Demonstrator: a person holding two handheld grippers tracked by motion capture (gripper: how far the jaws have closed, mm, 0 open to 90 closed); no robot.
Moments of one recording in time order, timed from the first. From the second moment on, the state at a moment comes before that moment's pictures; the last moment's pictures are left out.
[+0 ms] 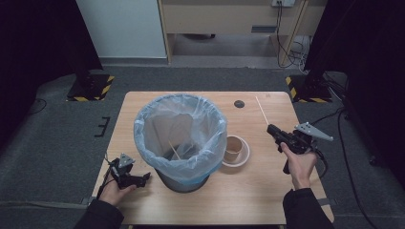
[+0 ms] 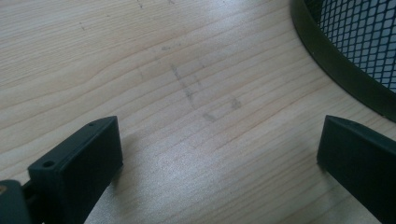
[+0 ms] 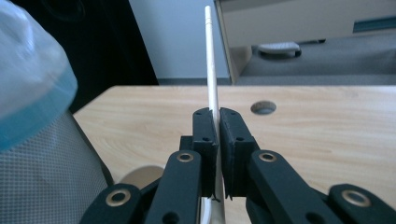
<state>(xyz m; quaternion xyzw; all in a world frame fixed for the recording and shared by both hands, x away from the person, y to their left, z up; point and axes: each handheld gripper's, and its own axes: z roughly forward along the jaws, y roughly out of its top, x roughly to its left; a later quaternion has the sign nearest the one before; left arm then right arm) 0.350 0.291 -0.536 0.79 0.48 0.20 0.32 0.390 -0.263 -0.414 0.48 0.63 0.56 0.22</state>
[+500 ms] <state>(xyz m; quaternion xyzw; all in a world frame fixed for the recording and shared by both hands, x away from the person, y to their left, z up) 0.350 0.291 -0.536 0.79 0.48 0.20 0.32 0.377 -0.266 -0.376 0.45 0.60 0.62 0.24</state>
